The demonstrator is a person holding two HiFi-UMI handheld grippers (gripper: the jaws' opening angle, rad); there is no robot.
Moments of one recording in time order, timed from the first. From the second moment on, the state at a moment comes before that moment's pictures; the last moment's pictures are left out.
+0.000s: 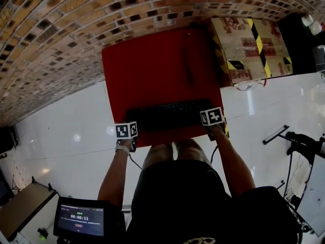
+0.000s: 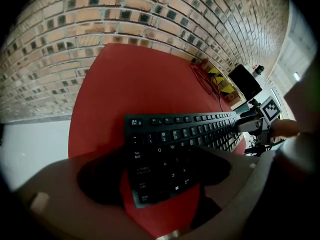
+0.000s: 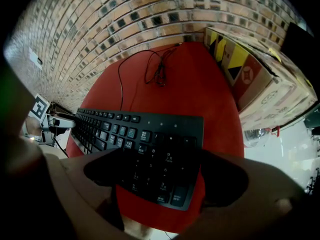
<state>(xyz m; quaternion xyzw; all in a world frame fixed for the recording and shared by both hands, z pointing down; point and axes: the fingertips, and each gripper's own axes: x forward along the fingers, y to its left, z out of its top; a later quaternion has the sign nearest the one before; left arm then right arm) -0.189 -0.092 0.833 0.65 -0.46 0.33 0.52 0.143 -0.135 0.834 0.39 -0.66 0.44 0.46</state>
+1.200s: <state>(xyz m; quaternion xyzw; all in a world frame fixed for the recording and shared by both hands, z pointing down) -0.202 -0.140 0.740 0.68 -0.55 0.28 0.41 0.147 -0.192 0.730 0.49 -0.74 0.28 0.37</state>
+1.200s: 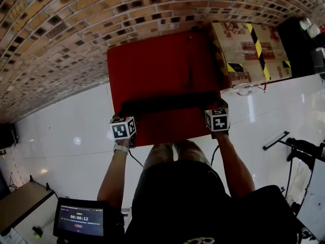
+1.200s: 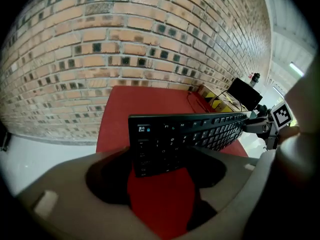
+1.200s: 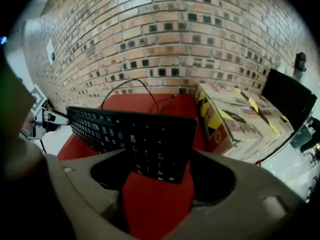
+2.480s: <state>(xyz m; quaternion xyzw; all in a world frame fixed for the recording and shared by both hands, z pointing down) -0.228 -0.230 0.312 0.74 -0.67 0.00 -0.05 0.128 -0.278 0.304 0.58 -0.81 -0.09 0.01</state>
